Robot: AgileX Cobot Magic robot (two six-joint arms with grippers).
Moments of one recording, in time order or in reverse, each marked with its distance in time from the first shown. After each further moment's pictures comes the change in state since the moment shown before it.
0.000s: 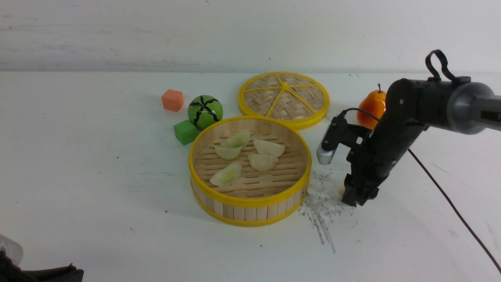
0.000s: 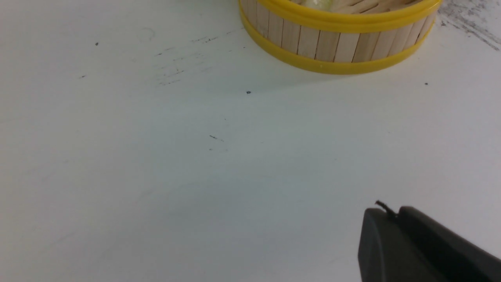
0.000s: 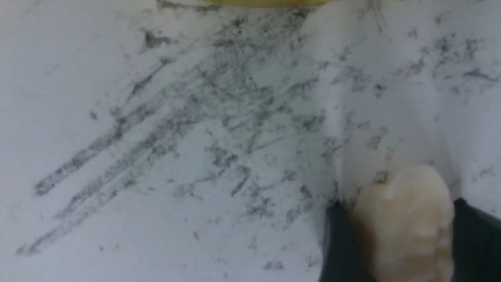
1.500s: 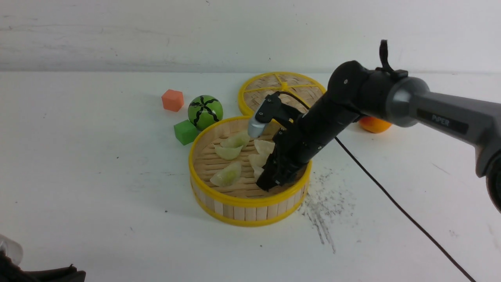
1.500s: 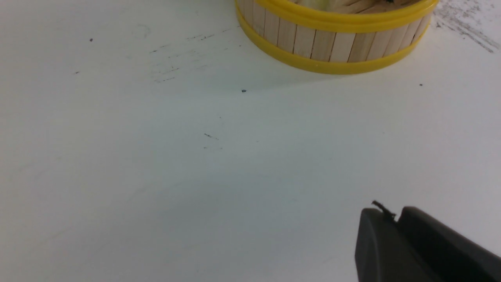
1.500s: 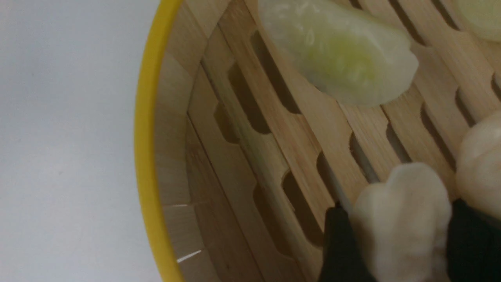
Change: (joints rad) right arm 0.149 0.140 -0.295 0.407 0.101 -0.104; left arm 0.000 0.000 0.000 -0.019 0.002 0.000
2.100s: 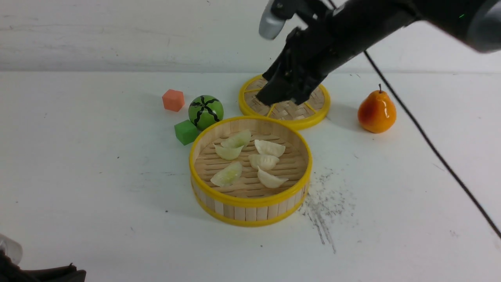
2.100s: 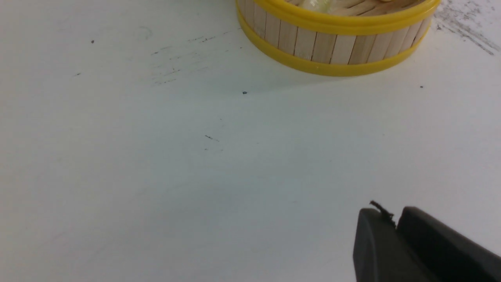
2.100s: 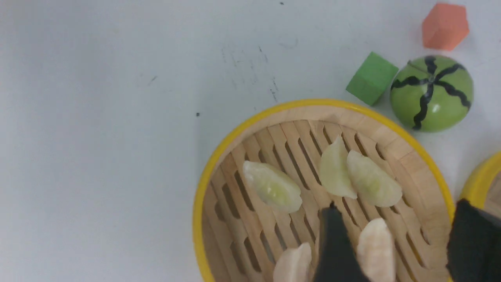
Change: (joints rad) right arm 0.000 -0.320 -0.163 -0.042 0.161 0.004; left arm 0.000 0.000 0.000 0.000 -0.006 0.000
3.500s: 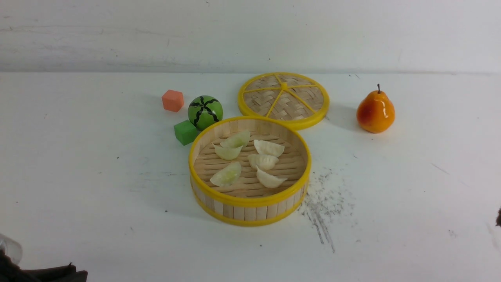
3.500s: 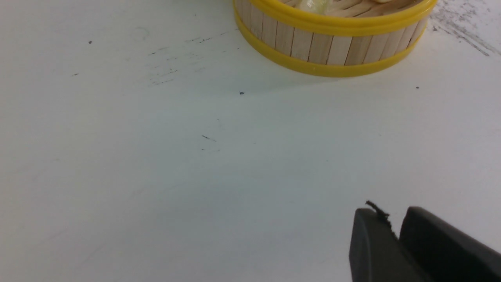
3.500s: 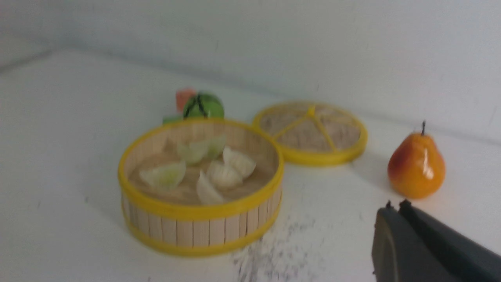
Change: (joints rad) right arm 0.000 -1.629 1.826 -0.398 -1.182 0.877; left arm 0.000 0.000 0.000 -0.007 0.000 0.000
